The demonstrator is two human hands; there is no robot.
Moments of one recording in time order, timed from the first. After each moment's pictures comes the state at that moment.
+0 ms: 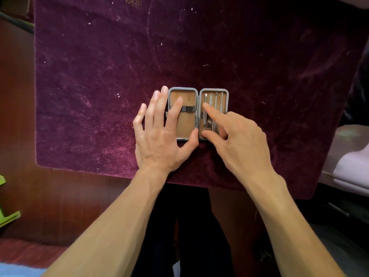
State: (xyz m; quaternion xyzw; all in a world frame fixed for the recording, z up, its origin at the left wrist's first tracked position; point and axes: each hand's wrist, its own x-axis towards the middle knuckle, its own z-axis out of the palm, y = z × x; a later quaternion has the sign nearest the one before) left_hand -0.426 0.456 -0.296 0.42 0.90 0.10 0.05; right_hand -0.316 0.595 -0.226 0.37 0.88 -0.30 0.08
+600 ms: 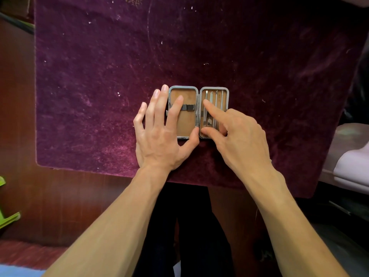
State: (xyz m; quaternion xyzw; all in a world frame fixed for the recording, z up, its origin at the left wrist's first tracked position) left_hand -0.426 0.456 -0.296 0.42 0.90 0.10 0.05; right_hand -0.318 0.596 -0.229 0.37 0.88 -0.28 0.10
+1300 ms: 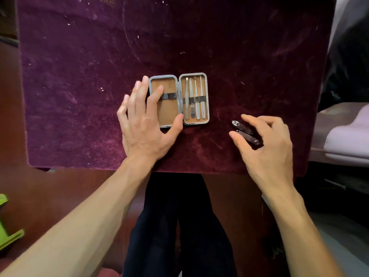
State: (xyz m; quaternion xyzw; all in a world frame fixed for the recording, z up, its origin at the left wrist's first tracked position) left_hand -0.425 0.457 -0.284 0.40 0.90 0.14 0.09; right_hand -0.214 0.580 -0.224 0.54 0.79 -0.29 -0.05
